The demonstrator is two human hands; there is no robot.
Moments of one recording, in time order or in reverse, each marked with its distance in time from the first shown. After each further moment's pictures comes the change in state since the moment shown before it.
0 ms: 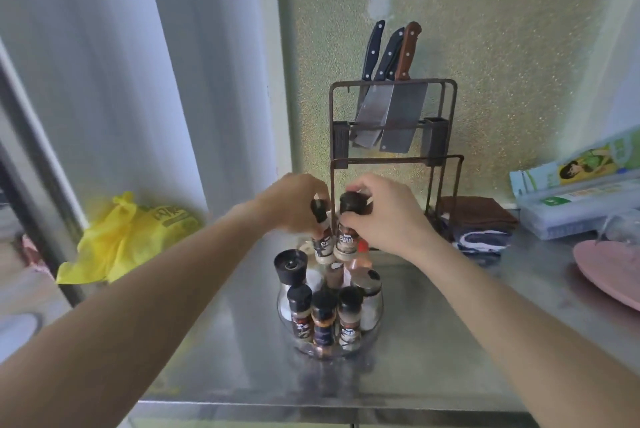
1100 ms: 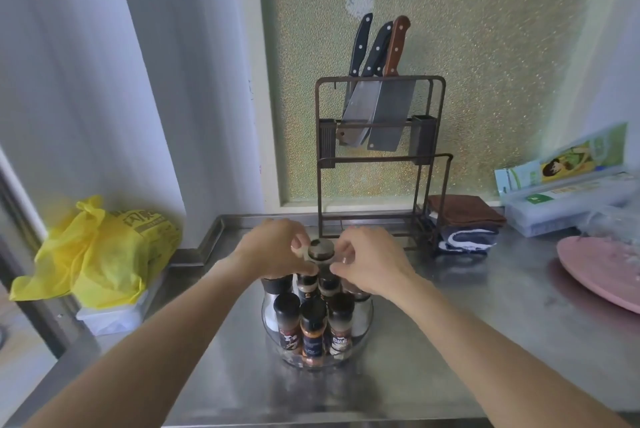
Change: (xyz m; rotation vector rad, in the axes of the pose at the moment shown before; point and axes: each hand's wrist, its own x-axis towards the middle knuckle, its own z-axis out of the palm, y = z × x) left_hand -0.004 -0.028 0.071 -0.139 -0.108 -0.117; right_hand -0.009 0.043 0.053 -0.251 -0.214 0.060
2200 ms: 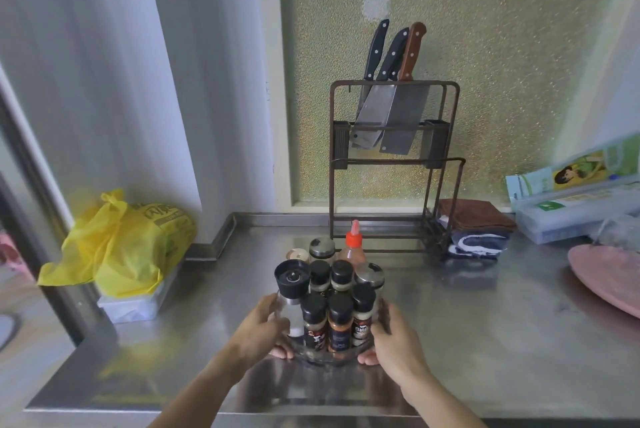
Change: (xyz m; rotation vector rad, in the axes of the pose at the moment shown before) left_hand -0.081 -0.052 0.106 -1.013 -0.127 -0.450; right_hand -0.080 0.026 0.106 0.895 0.006 0.574
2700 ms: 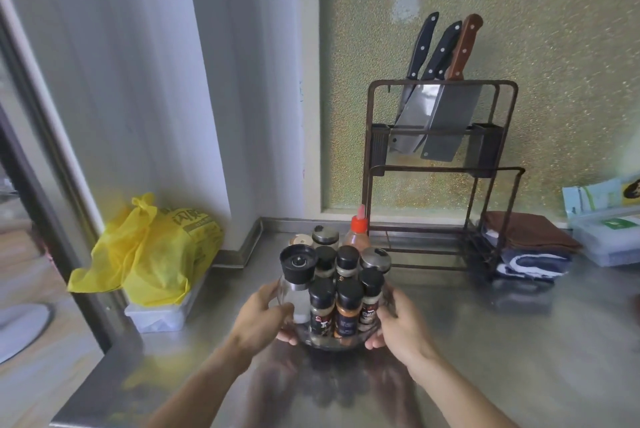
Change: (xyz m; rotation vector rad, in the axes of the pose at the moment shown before) left_hand 0.030 0.013 -0.054 -0.106 0.141 0.101; right_hand 0.060 -0.035 0.048 -0.065 -0.108 -0.114
